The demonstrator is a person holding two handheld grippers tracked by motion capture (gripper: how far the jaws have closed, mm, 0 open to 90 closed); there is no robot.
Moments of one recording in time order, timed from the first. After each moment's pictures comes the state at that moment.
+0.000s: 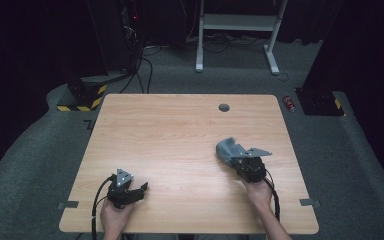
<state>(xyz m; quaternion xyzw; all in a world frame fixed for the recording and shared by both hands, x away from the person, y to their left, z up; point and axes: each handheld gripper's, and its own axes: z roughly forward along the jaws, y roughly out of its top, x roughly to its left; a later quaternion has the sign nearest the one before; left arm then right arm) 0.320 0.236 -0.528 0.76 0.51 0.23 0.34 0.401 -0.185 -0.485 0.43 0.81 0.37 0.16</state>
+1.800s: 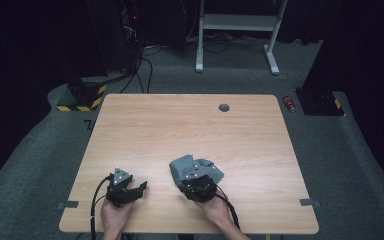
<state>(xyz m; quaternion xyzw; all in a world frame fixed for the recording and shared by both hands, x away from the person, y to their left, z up) 0.321 0.235 -0.523 0.74 0.52 0.21 0.36 0.351 -0.051 -0.500 0.29 0.87 0.39 0.07</state>
